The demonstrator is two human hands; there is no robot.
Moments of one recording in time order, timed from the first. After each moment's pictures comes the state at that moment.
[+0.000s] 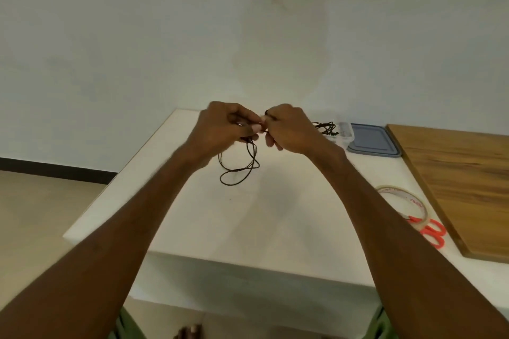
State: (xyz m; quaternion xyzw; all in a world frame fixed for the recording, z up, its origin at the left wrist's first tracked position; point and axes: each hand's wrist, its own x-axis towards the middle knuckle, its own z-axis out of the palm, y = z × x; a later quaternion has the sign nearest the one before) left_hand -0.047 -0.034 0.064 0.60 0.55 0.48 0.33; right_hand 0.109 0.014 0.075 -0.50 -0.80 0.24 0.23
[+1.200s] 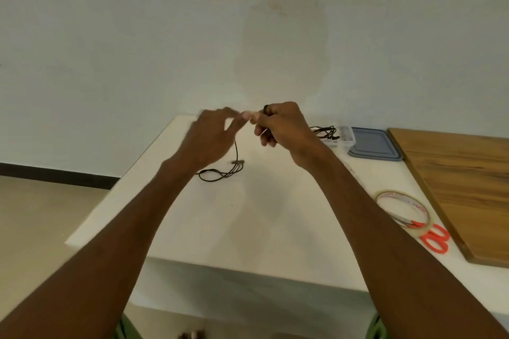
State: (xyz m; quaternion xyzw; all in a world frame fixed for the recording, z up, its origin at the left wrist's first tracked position) left_hand -0.062 -0.025 0.056 0.67 0.68 0.29 0.06; right_hand 0.097 0.012 0.072 -0.45 -0.66 0.45 0.40
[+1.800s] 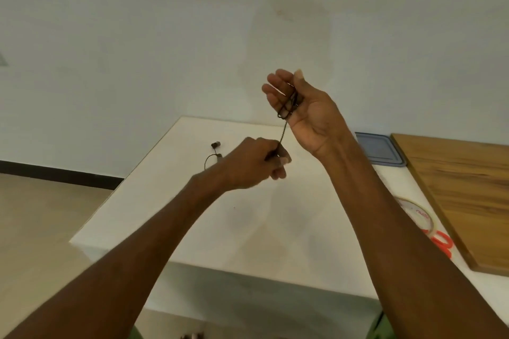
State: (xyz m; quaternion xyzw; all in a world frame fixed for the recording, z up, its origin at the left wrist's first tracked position) left_hand -0.012 -0.042 0.050 0.75 0.56 0.25 0.26; right_hand 0.115 0.017 0.096 -0.17 -0.42 0.72 0.53
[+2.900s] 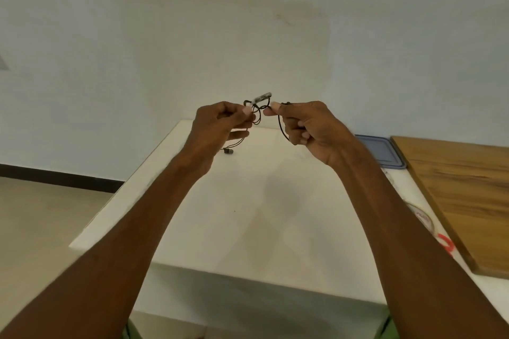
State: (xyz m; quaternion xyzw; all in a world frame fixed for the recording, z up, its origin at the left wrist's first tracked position) left_hand -0.058 -0.028 0.070 0.52 0.51 0.58 0.37; right_hand 0.133 0.028 0.087 -0.33 -0.62 0.59 0.40
